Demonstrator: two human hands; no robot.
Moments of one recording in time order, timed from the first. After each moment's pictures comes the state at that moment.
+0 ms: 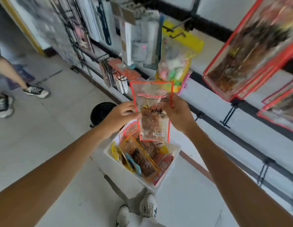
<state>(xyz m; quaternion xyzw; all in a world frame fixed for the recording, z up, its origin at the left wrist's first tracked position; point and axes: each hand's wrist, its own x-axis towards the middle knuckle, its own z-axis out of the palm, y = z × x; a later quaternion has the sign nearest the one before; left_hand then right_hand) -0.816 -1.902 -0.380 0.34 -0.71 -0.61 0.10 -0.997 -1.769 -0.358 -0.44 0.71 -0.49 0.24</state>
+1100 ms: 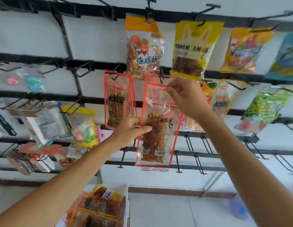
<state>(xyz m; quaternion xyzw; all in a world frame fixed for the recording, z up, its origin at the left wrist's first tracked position) -0.963 -1.707 -0.175 -0.04 -0.81 -0.59 0.06 -1.039 -1.515 -0.079 -0.34 0.84 -0.33 -0.27</state>
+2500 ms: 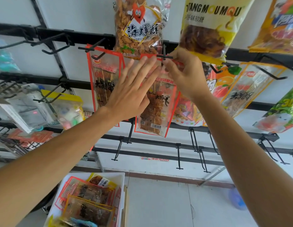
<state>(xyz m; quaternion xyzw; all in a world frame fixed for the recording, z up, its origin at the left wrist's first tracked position) -1.070 -1.712 -0.161 -0.15 -0.89 0.12 0.41 -1.141 -1.538 -0.109 -0.39 0.76 -0.47 -0.22</state>
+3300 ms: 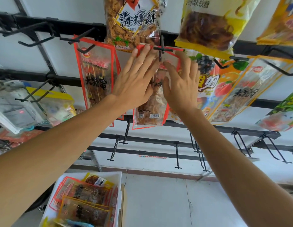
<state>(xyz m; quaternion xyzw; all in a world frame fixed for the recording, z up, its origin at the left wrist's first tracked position) -1.126 -1.710 -0.172 -0.10 -0.92 0.19 0.33 -1.172 -1.548 -0.183 -0.25 0.84 -0.14 -0.47</state>
